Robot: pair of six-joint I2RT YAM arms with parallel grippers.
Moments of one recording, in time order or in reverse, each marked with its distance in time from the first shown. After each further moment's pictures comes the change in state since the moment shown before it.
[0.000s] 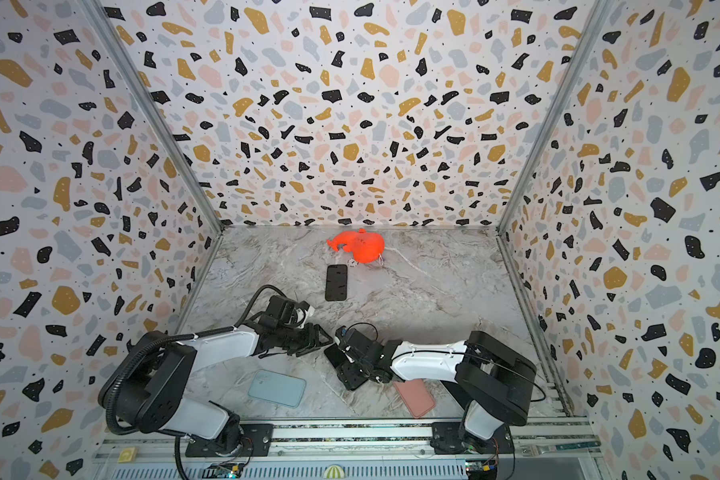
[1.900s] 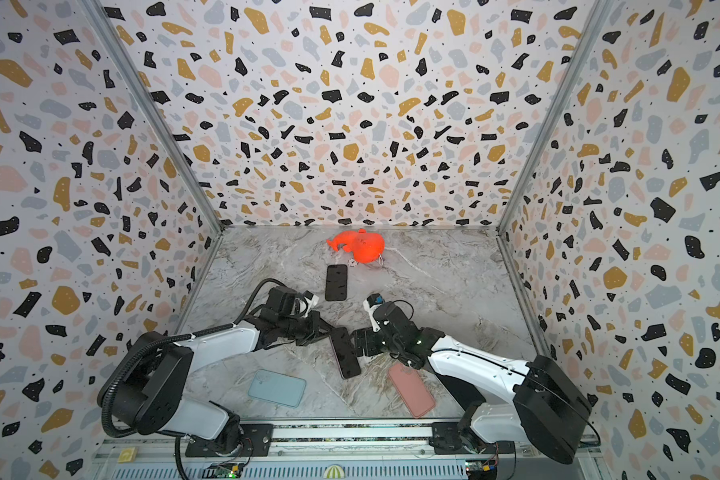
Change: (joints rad) left arm 0.005 -0.032 0.069 0.102 0.058 -0.211; right arm -0.266 -0.328 -0.106 0.068 -0.126 0.208
